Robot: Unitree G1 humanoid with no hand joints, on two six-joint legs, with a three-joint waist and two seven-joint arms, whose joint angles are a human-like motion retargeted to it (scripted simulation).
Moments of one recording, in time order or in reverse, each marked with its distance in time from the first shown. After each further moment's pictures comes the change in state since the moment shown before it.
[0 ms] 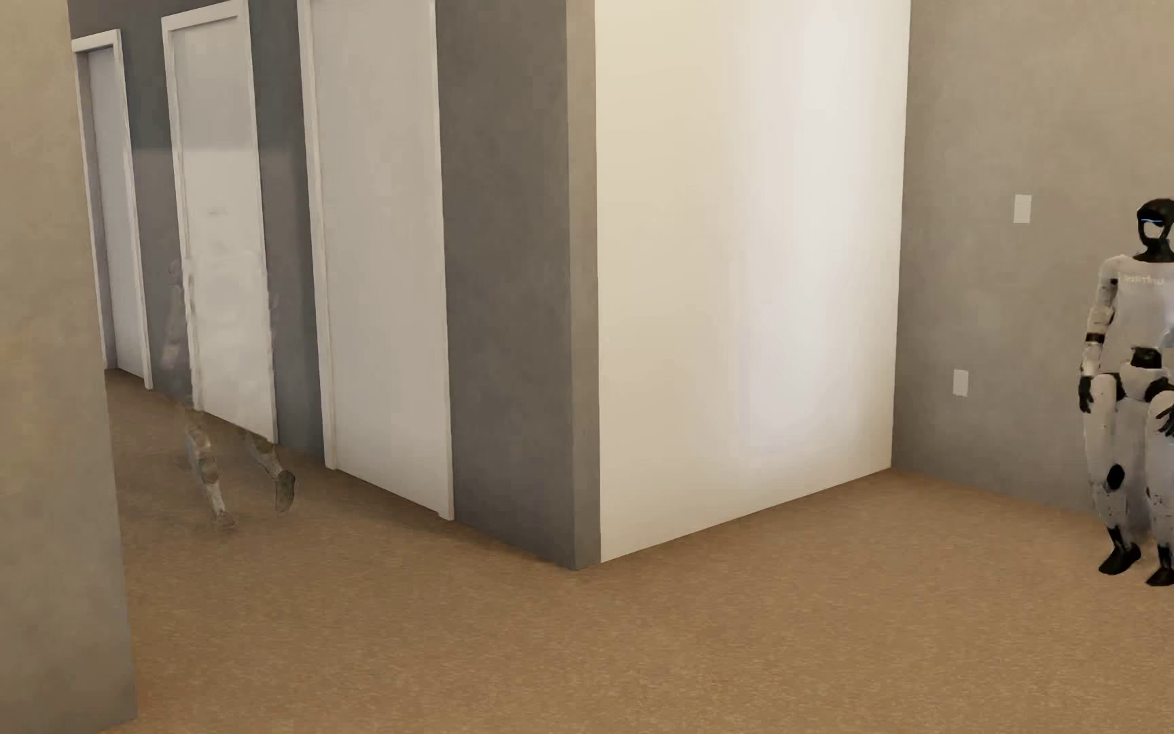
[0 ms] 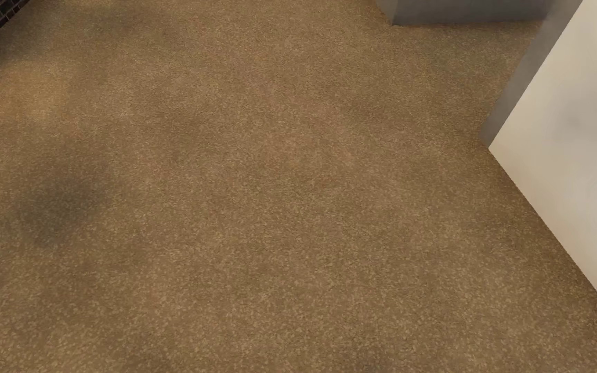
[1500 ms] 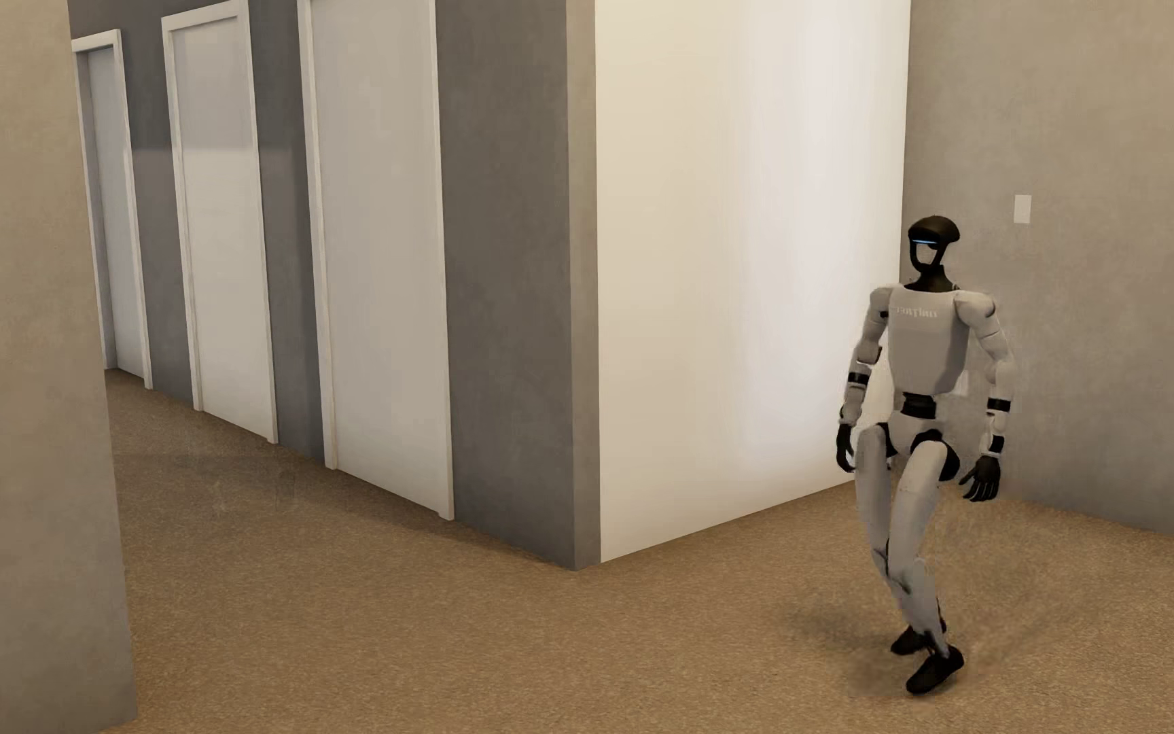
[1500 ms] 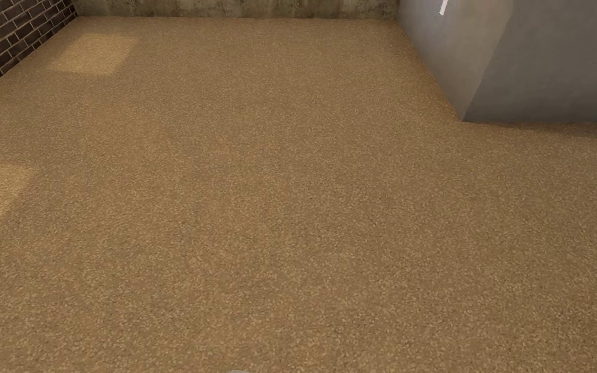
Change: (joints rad) body -0.358 0.252 0.155 0.122 -0.010 0.021 0.000 0.000 0.075 0.668 -0.016 0.196 -0.055 -0.117 -0.118 0.015 -0.085 0.000 0.000 0.157 0.065 0.035 -0.067 0.000 0.000 0.000 0.000 0.000 0.000
